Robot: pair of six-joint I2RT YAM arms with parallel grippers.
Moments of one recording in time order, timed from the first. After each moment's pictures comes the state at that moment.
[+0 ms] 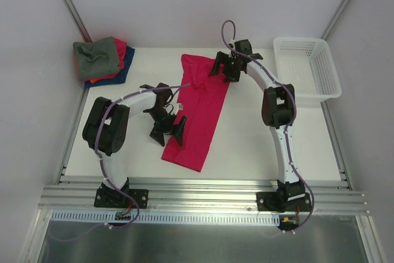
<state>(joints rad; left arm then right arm) -0.39 1.87 1.20 -0.96 0.52 -0.11 0.28 2.53 2.25 -0.60 -0.41 0.45</state>
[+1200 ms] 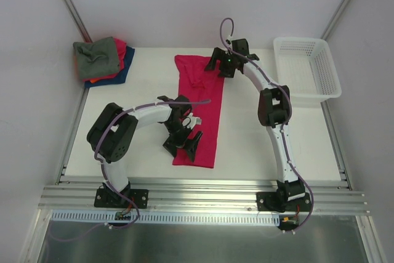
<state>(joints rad) -0.63 1.83 1.12 -0.90 0.57 -0.15 0.29 2.63 2.38 -0.50 -0.45 0.51</state>
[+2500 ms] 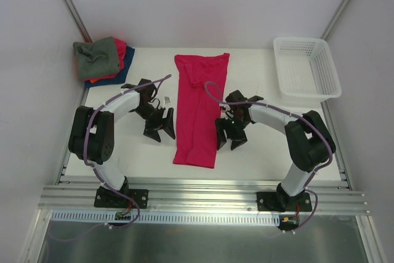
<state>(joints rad) -0.25 1.72 1.14 -0.94 0.60 -0.16 0.56 1.73 1.09 -0.77 -0.39 0.35</state>
